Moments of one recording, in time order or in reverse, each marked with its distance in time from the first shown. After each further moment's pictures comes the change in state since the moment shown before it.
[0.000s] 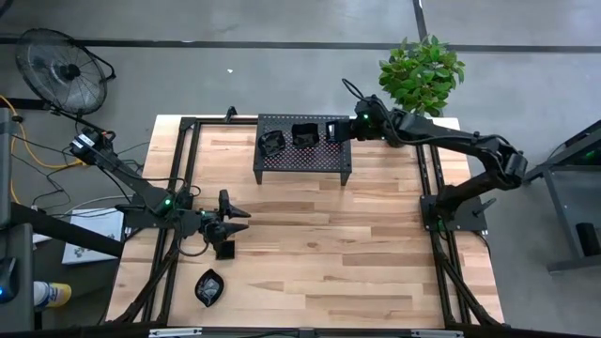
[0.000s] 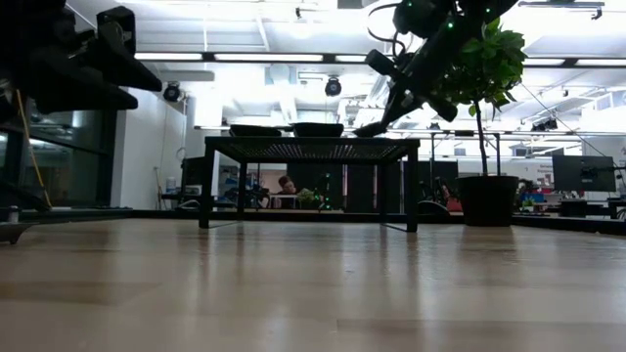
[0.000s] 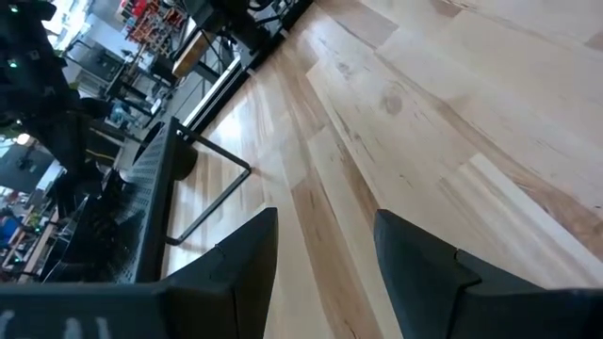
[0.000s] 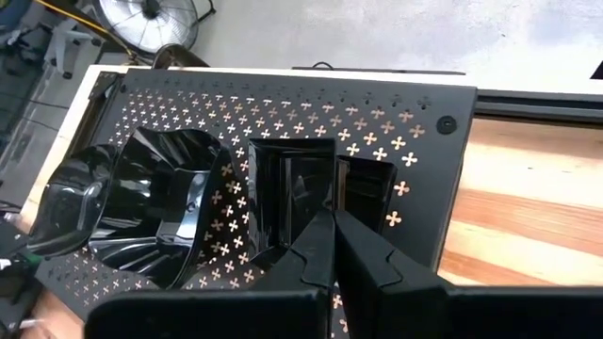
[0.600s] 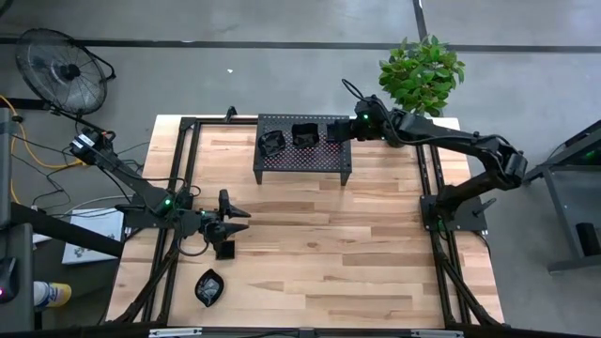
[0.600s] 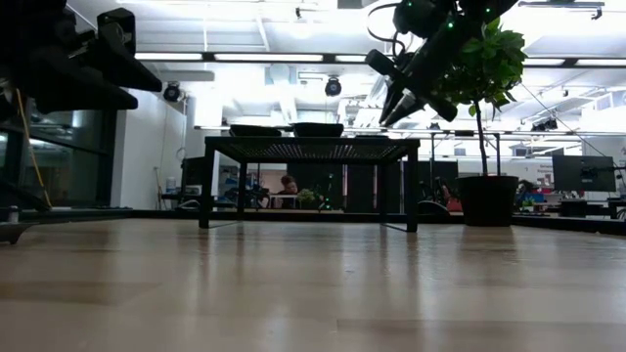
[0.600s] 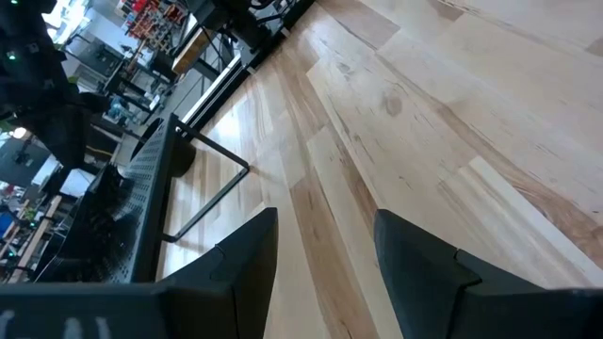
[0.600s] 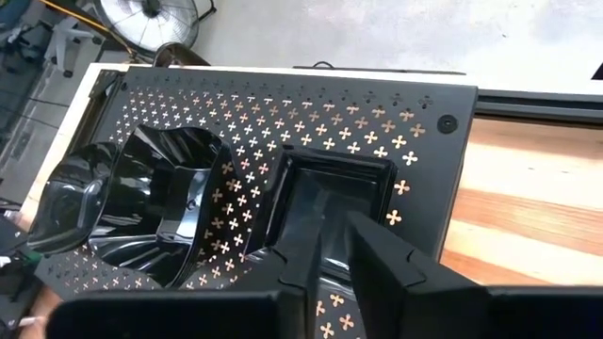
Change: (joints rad) left arm 0.000 0.000 0.000 -0.001 -0.001 -0.023; right arm 0.000 0.000 0.000 -0.001 0.000 -0.004
